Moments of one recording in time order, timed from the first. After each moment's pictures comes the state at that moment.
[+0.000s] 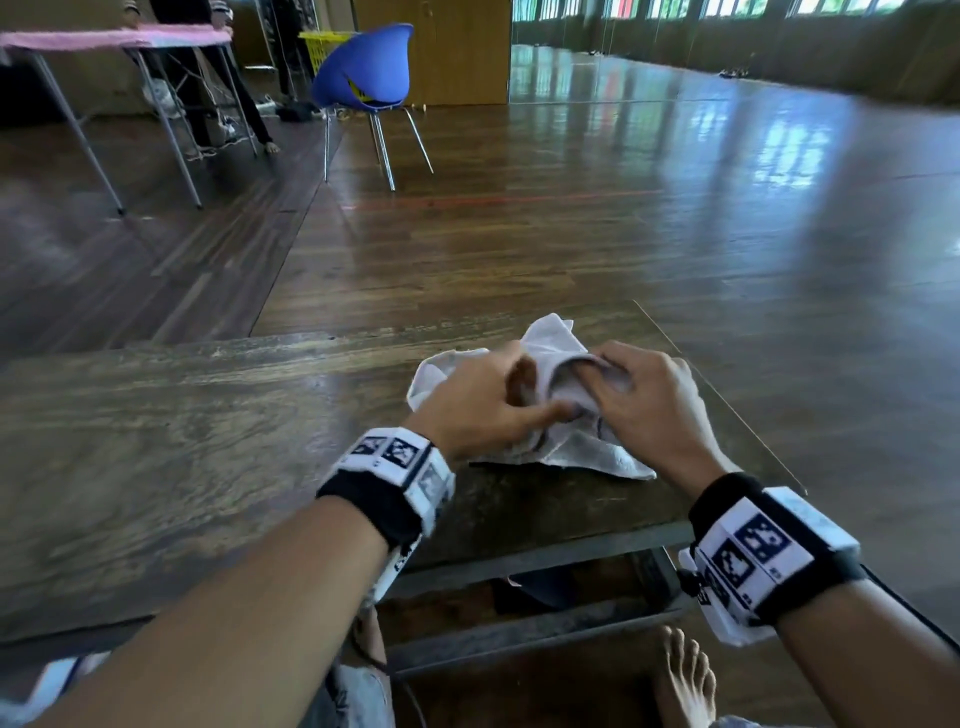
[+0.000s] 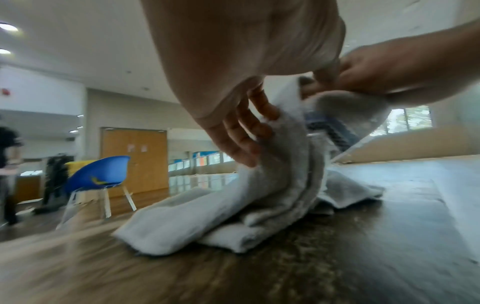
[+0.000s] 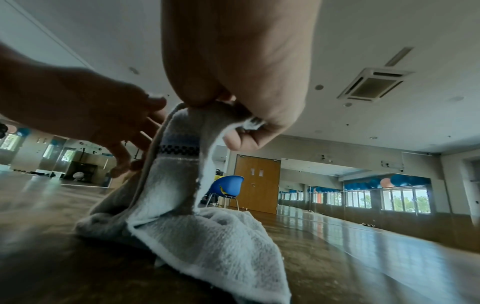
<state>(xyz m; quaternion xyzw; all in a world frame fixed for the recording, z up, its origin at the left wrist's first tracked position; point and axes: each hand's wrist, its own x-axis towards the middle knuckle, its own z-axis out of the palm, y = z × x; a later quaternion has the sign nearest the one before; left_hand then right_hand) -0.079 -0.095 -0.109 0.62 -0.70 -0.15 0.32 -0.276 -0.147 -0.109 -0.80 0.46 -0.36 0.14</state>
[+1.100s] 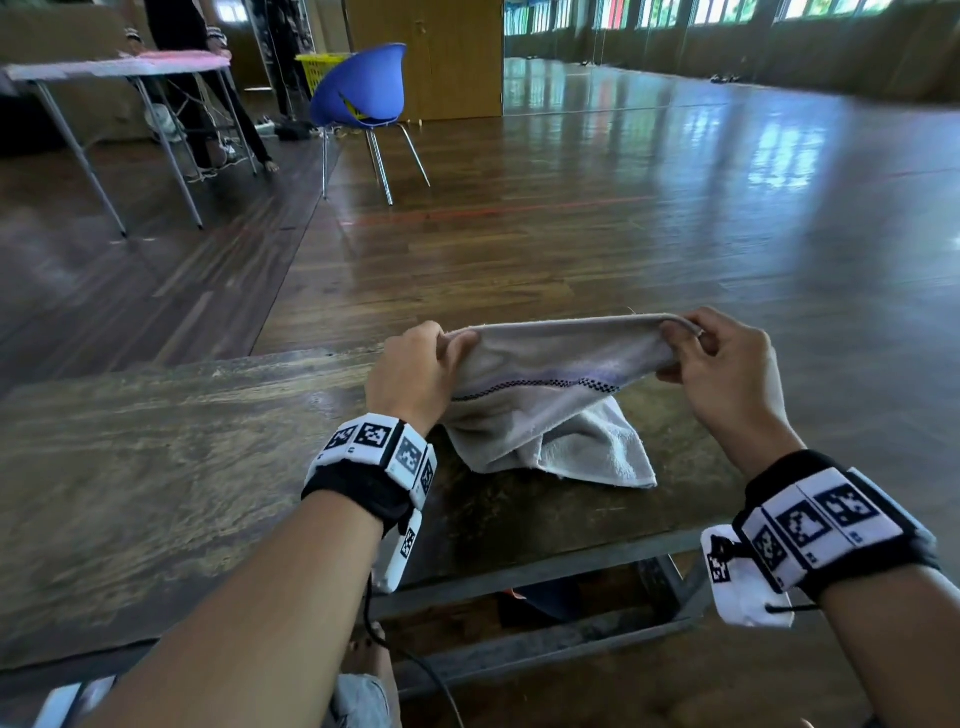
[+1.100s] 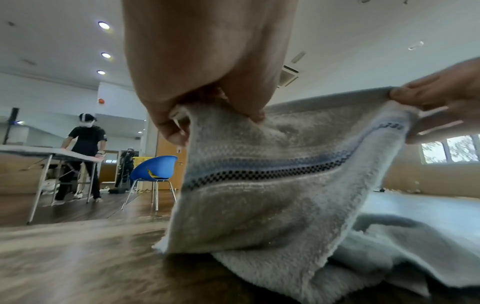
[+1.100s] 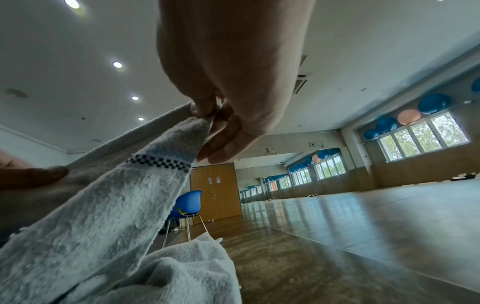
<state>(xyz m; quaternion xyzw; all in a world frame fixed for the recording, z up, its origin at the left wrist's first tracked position) -0.040 -0.109 -0.097 0.77 -0.55 0.01 0.33 -0.319 -0.185 -0.092 -0.67 0.45 -0.53 0.27</state>
